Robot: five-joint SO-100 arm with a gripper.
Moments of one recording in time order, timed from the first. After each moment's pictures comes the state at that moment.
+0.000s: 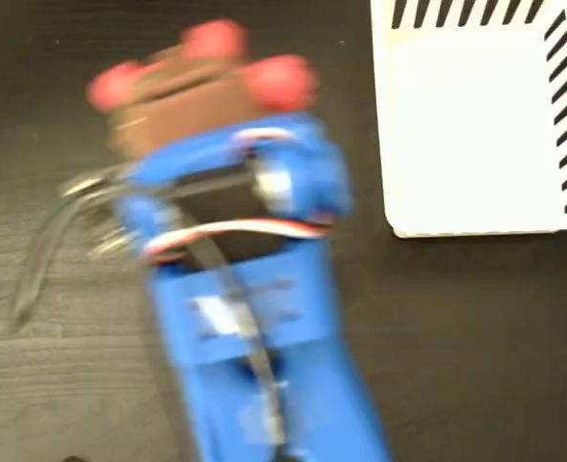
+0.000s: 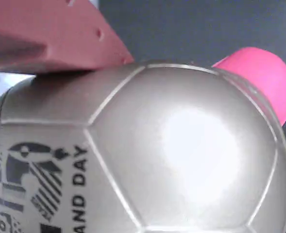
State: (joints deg) arm -0.1 107.8 83.3 90.8 -10.9
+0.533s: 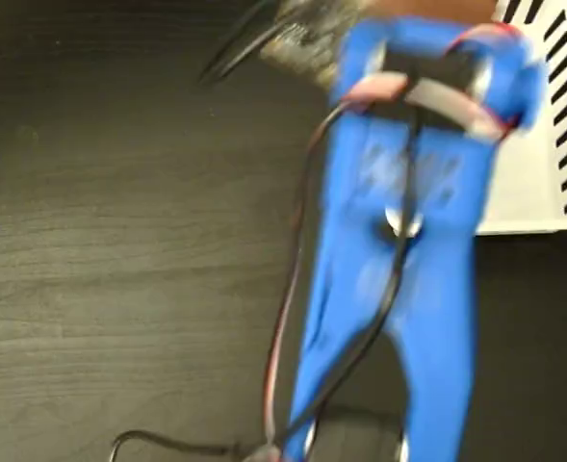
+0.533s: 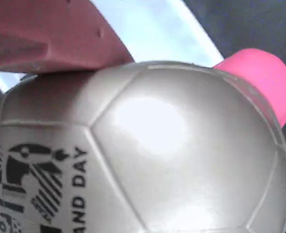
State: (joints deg) arm 20.4 81.9 59.3 87.7 11.7
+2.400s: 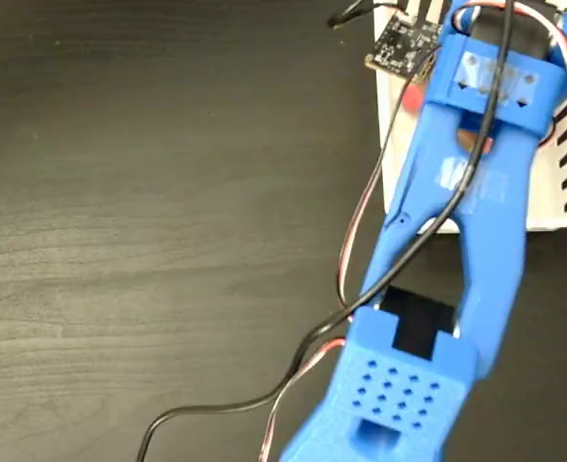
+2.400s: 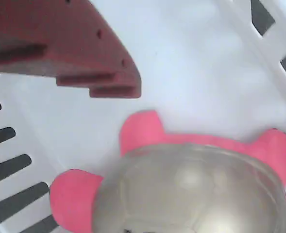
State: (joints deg) arm 28.6 52.6 46.8 91.8 8.4
